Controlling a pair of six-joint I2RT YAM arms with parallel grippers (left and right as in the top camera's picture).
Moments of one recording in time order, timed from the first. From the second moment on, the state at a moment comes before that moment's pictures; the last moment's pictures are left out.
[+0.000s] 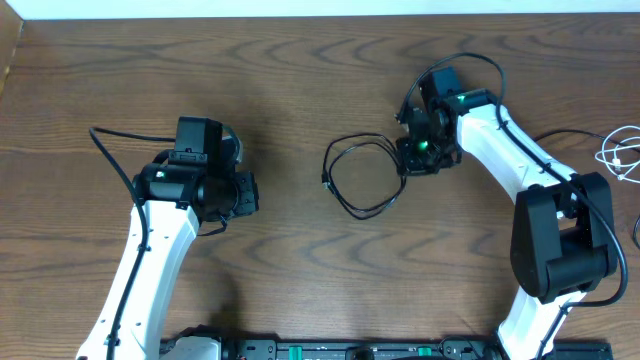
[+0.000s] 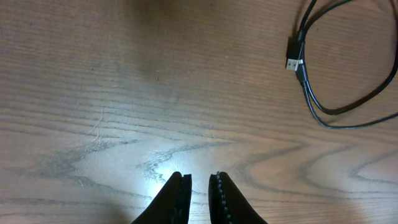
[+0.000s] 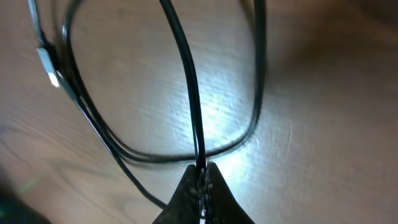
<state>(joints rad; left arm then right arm) -0.10 1.31 1.04 -1.02 0.20 -0.26 0.28 1.96 1.41 -0.94 -0.36 0.09</state>
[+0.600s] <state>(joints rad) -0.10 1.31 1.04 -1.02 0.20 -0.26 0.25 1.96 1.41 -1.17 -0.17 0.20</state>
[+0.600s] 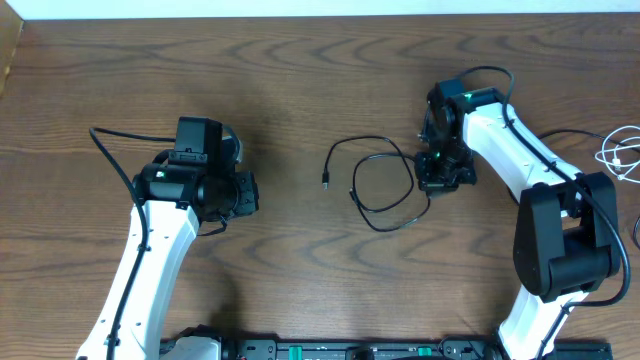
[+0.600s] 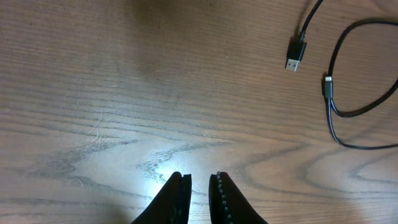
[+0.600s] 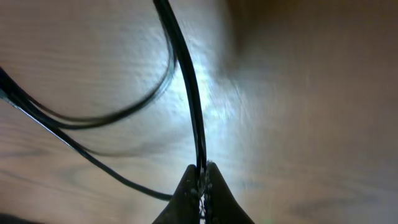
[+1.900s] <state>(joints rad) -0.10 1.31 1.04 -1.02 0.20 -0.26 0.49 2.03 1.41 -0.50 -0.34 0.54</state>
